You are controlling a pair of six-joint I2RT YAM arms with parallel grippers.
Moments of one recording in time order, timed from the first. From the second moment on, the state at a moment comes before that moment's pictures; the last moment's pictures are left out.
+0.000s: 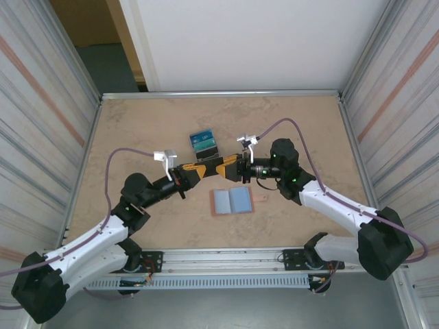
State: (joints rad) left arm -0.66 0.82 0.38 0.58 0.42 -0.57; right arm 0.64 1.21 0.71 0.43 -0.83 0.55
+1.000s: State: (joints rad) left arm -0.66 0.93 1.02 -0.47 0.52 0.14; right arm 0.66 1.10 0.78 0.02 -0.85 0.27
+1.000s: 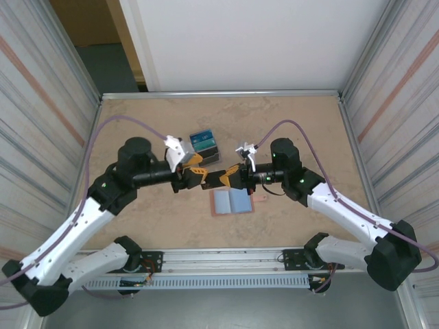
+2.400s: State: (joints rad) left arm -0.43 1.56 1.24 -0.53 0.41 0.51; right arm 0.65 1.01 0.81 -0.28 -0.20 0.23
